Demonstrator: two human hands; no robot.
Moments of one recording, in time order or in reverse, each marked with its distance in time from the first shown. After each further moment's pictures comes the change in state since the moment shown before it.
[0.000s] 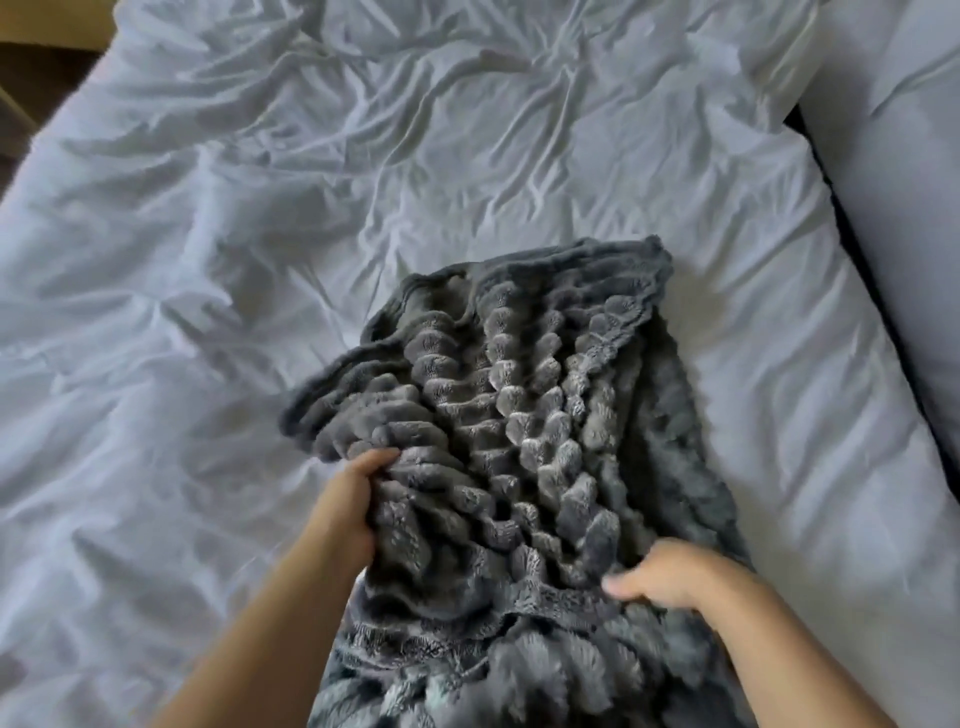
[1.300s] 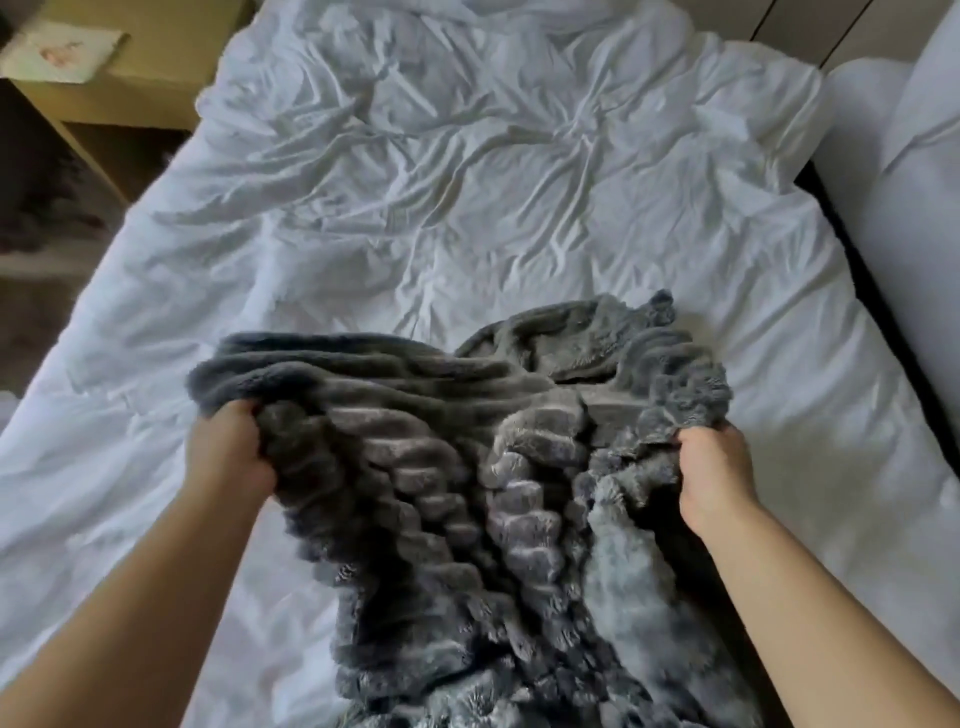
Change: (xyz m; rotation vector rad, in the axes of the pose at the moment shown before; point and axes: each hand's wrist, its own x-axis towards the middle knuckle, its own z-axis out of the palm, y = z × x) left_hand -0.023 0.140 -0.048 -0.150 0.441 0.485; right_hand -0.005 -0.044 -0.089 1.658 0.613 -0.266
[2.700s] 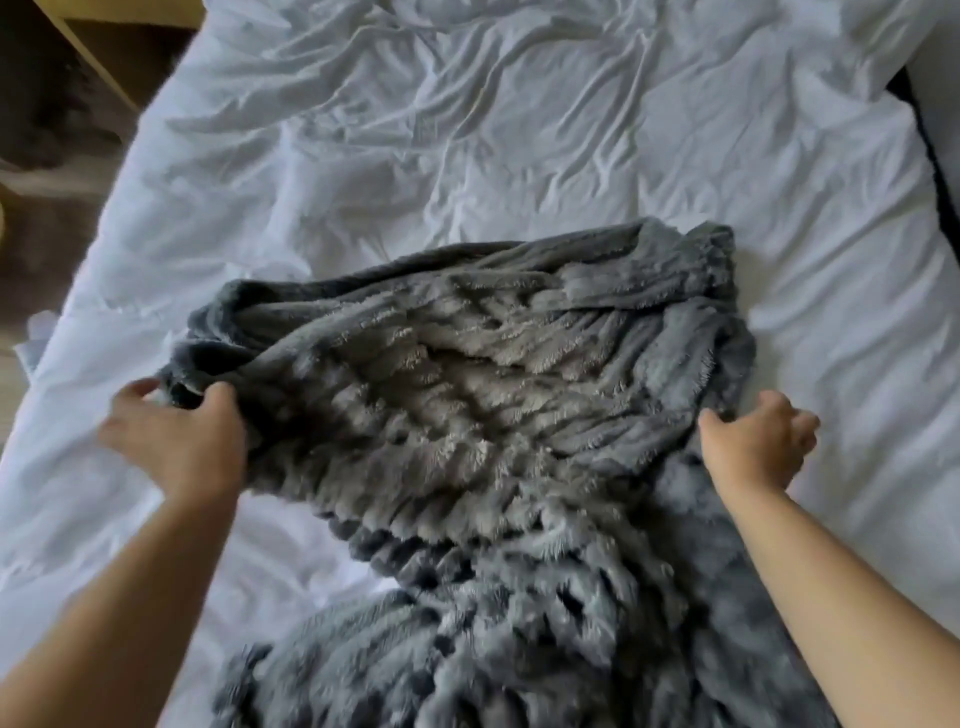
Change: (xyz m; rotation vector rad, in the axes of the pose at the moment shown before) left_hand -0.017 -0.016 -0.076 0.725 0.530 0.524; right_hand 0.020 0.054 -0.022 -0.930 0.237 -0.255
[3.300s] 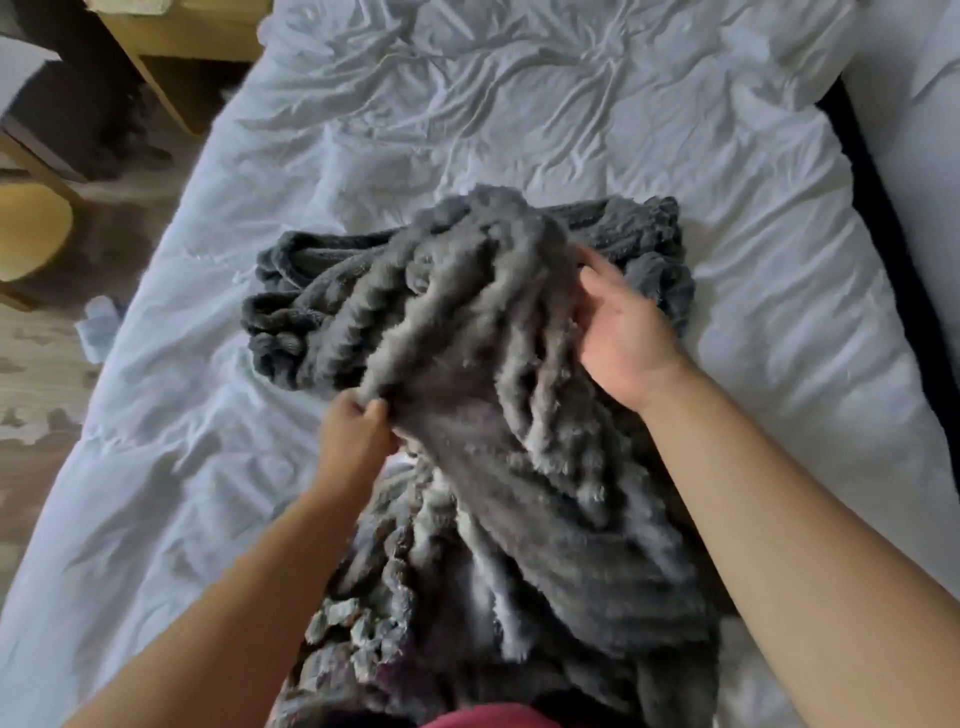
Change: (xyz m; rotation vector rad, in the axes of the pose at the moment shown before) left_hand -0.170 -0.046 -0.095 -0.192 -0.671 0.109; right_hand -0.163 -0.047 -0.115 1.314 -1.103 -0.060
